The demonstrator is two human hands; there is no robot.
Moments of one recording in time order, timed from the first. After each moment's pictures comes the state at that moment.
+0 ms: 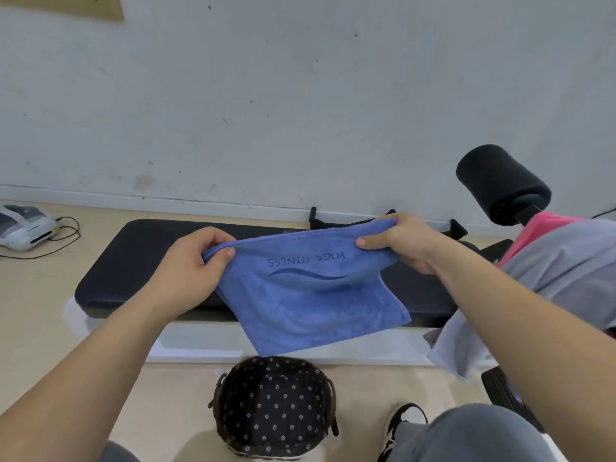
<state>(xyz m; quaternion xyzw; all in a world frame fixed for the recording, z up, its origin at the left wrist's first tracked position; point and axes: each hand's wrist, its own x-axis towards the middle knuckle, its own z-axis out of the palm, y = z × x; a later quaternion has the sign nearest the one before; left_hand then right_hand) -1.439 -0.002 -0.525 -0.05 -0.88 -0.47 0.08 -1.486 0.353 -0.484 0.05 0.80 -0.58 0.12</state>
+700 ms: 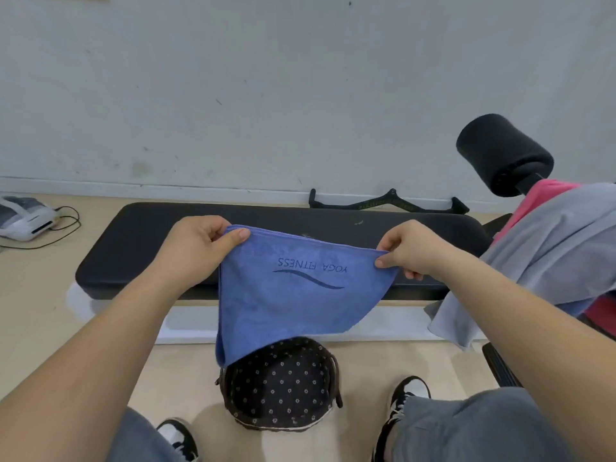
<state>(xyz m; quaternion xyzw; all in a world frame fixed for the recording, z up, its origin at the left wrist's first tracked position) -1.448 0.006 -0.537 -0.04 -0.91 -0.41 0.06 -1.450 0.370 -0.519 0.07 0.95 -0.27 0.13</state>
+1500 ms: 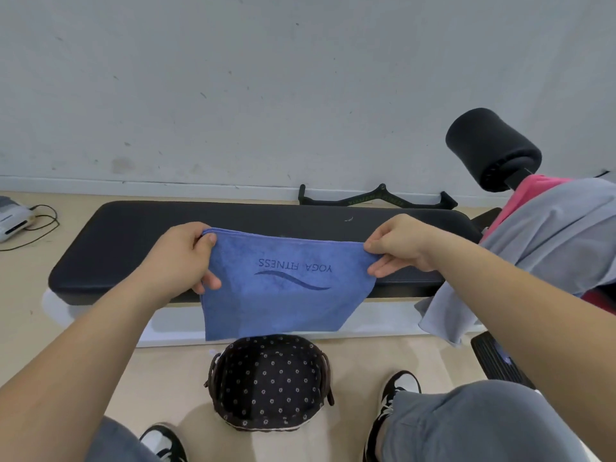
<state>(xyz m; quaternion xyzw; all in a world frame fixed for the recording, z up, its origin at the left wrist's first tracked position) -1.447 0.011 -0.543 0.02 -0.90 -0.42 -0.04 -1.464 0.366 -0.514 0.19 0.86 -0.43 0.20</state>
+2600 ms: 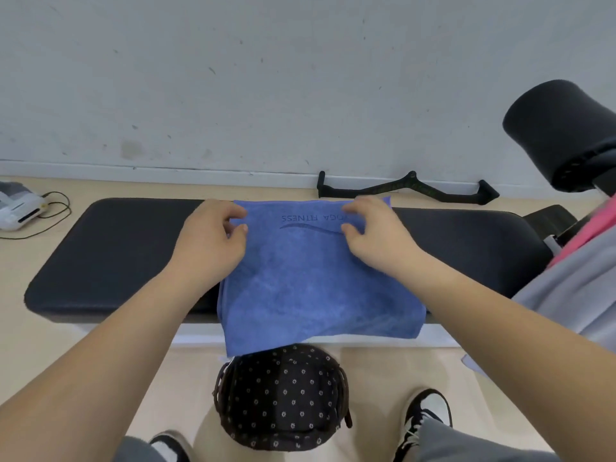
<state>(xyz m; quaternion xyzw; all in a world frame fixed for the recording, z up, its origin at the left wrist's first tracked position) -1.523 0.040 -0.575 -0.01 -0.92 -0.38 0.09 -1.538 0.317 -0.579 -0.04 0.95 -0.29 -0.04</state>
